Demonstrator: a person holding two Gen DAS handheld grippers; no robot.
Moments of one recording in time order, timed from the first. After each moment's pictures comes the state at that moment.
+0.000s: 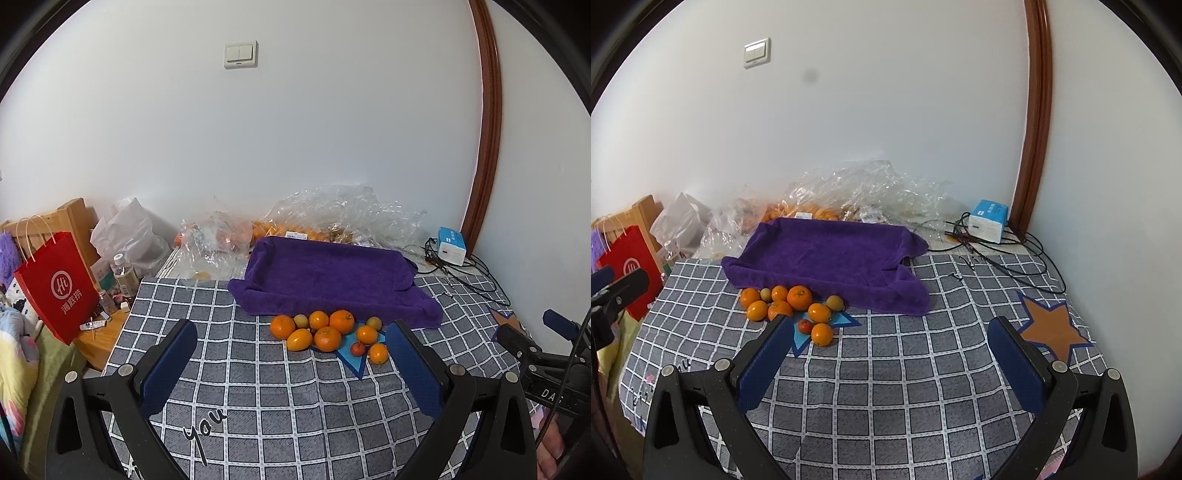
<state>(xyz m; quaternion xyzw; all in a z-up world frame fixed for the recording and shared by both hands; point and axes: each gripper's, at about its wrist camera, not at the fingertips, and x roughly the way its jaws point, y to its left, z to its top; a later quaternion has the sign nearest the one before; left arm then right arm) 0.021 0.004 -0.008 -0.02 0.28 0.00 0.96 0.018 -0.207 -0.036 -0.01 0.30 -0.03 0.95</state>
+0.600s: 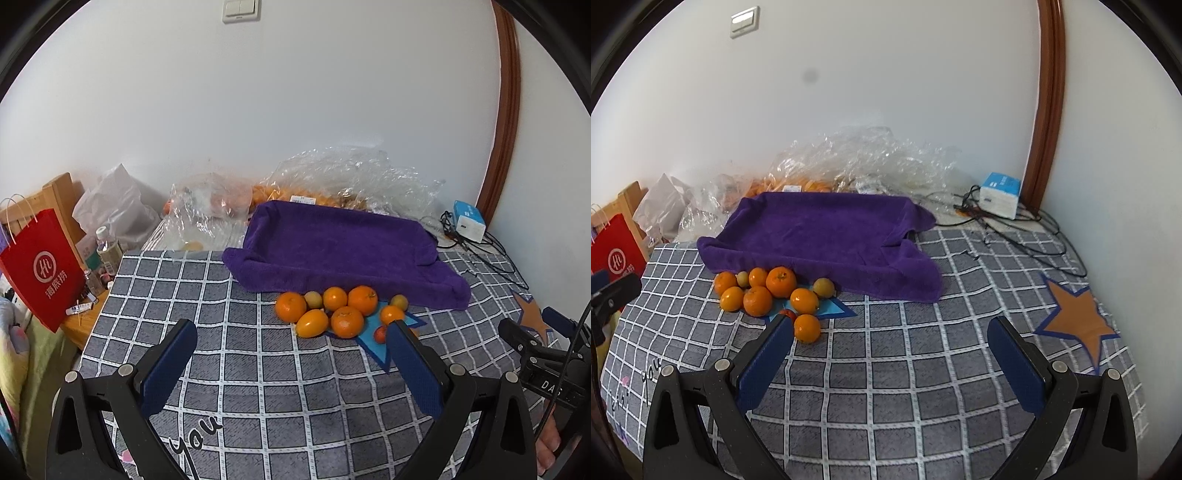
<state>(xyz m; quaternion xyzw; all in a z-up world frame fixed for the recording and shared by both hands) 0.074 0.021 -0.064 -0.02 0.33 0.00 0.94 0.074 -0.207 -0.093 0.00 0.33 -0.03 0.94</state>
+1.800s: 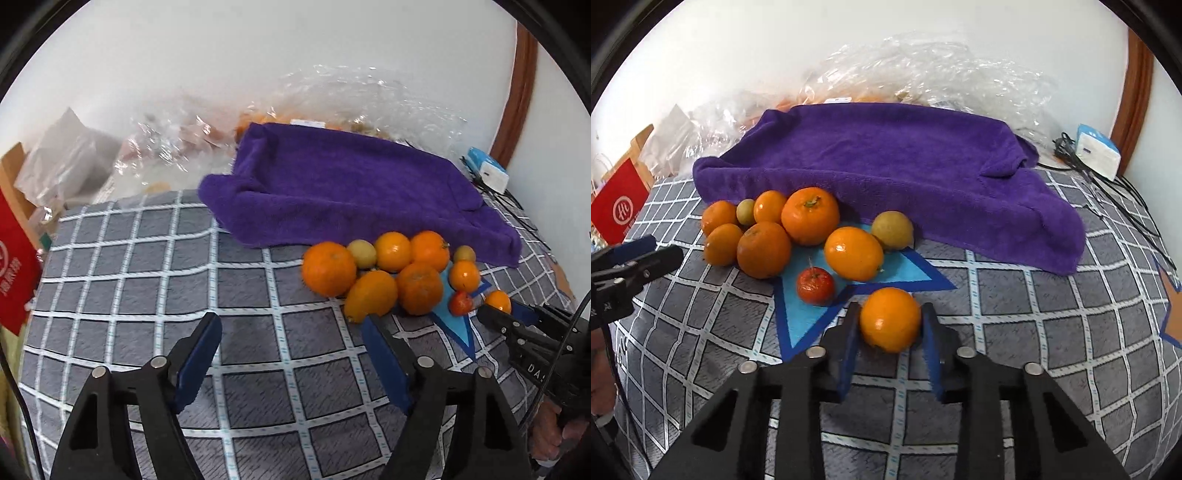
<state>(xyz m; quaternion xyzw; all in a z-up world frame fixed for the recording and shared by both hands) 0.162 0.056 -0.165 -0.02 0.42 -0.06 0.91 0.152 -0.152 -0.194 -0.02 0.43 0.04 0.90</state>
